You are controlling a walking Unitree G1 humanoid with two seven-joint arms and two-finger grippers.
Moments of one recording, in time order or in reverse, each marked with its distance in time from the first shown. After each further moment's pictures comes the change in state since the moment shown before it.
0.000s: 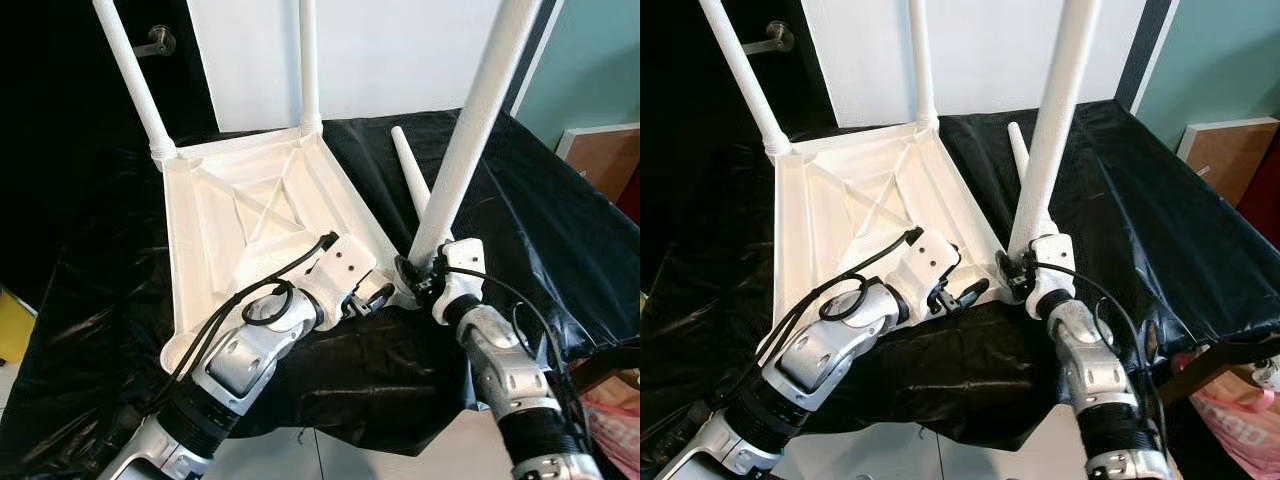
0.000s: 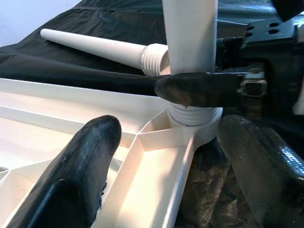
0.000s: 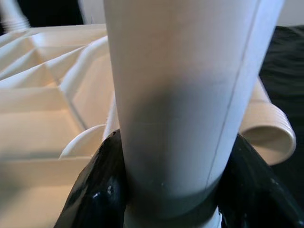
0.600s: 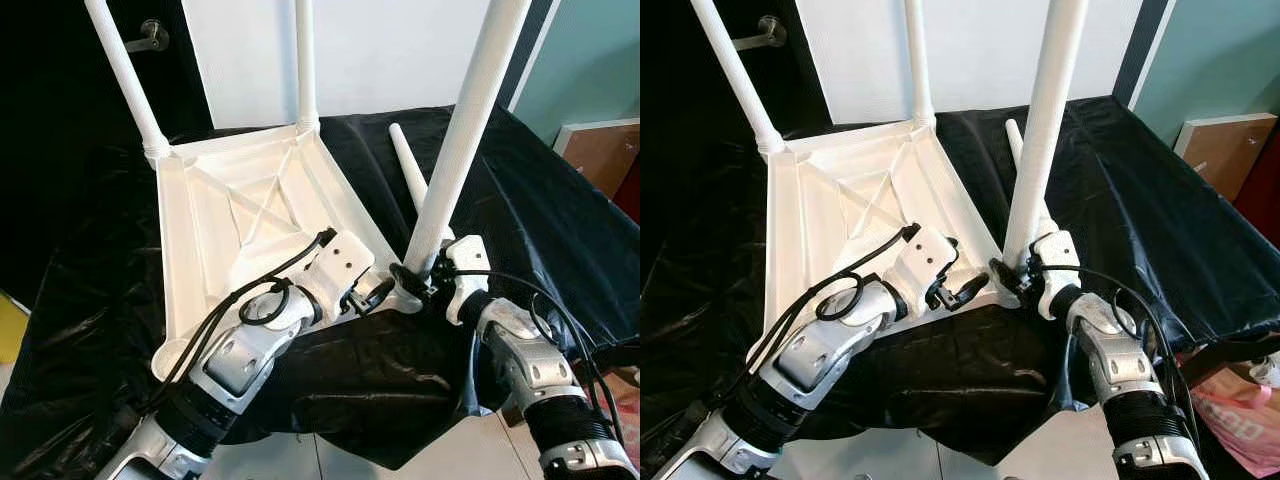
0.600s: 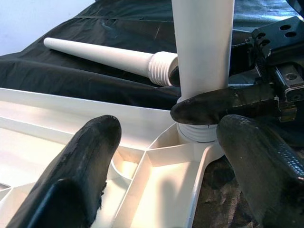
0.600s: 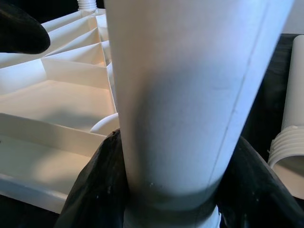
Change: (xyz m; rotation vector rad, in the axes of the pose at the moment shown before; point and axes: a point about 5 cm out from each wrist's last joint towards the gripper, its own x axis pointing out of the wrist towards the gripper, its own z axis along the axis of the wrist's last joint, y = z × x) left arm -0.003 0.005 0.003 0.007 -0.036 0.015; right arm 0.000 -0.014 0.006 -0.135 0.018 0.405
